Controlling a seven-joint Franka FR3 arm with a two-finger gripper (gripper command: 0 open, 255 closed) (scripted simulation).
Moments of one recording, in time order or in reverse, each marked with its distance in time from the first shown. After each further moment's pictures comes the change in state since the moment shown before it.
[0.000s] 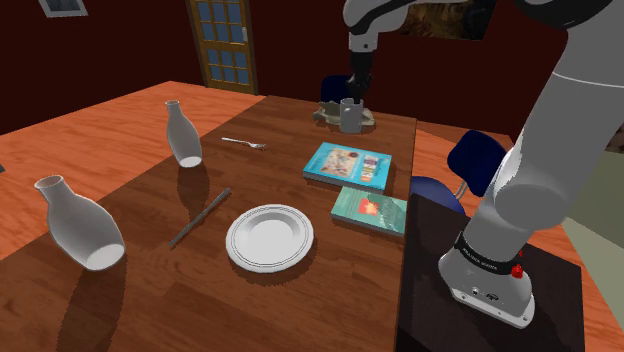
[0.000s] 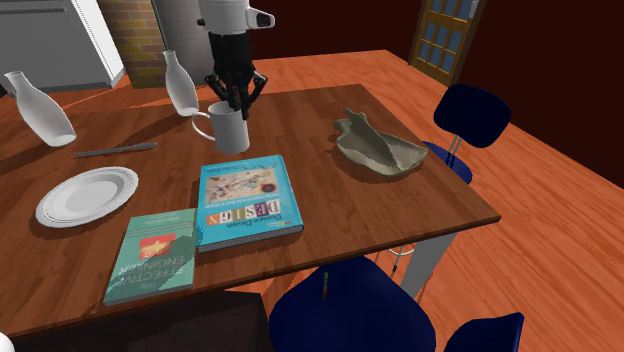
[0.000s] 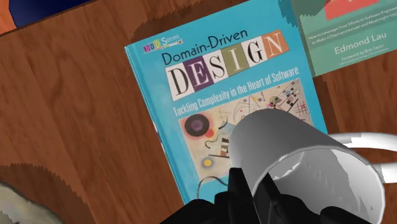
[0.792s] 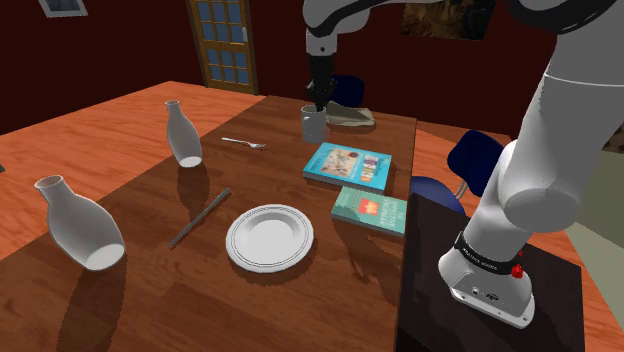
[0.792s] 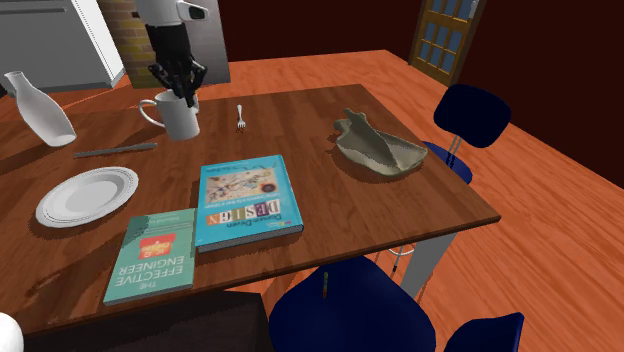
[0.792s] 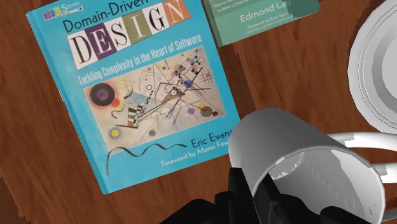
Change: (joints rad) arm 0.138 0.051 0.132 0.070 0.028 -0.021 0.262
